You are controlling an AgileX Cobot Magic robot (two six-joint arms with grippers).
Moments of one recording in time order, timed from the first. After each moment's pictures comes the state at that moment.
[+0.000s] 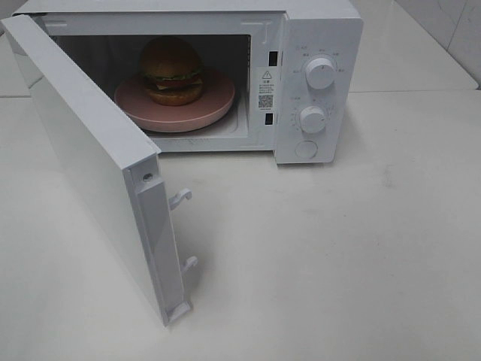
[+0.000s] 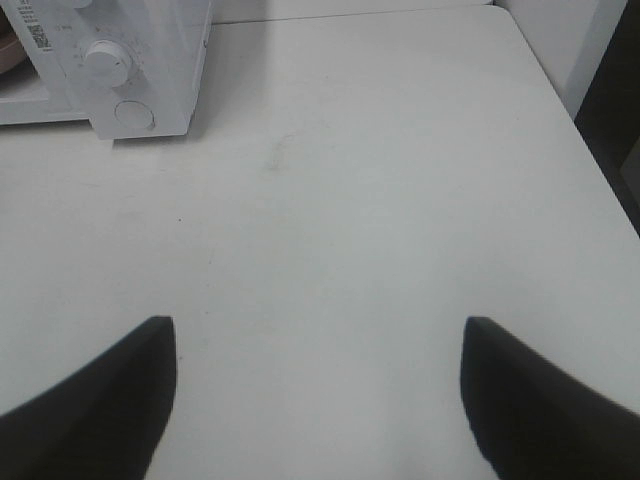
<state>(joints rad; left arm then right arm) 0.04 -0.01 -0.50 -0.07 1.05 0.02 0.07 0.00 -0.51 -0.10 1.04 0.22</state>
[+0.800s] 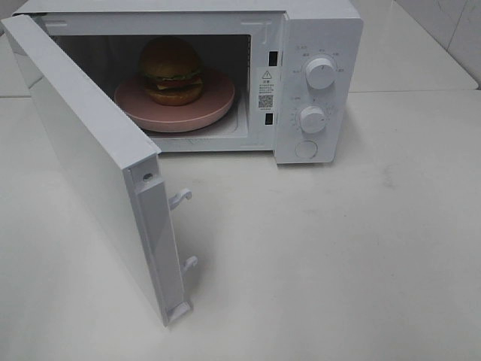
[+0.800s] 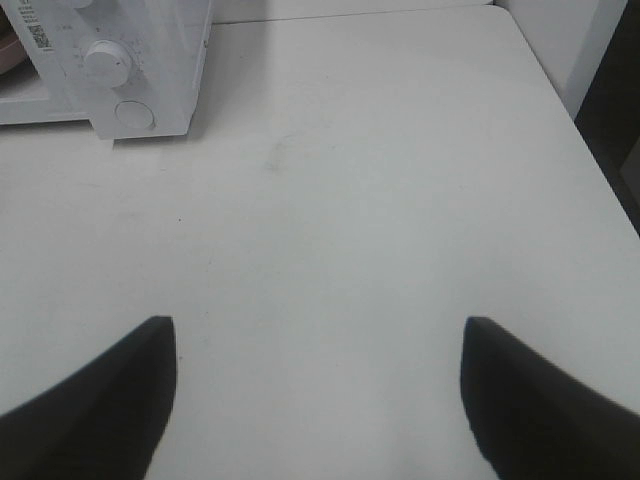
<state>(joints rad) 0.04 0.24 -0.53 -0.11 0.82 0.02 0.07 0.00 -0.51 -0.10 1.04 0.22</state>
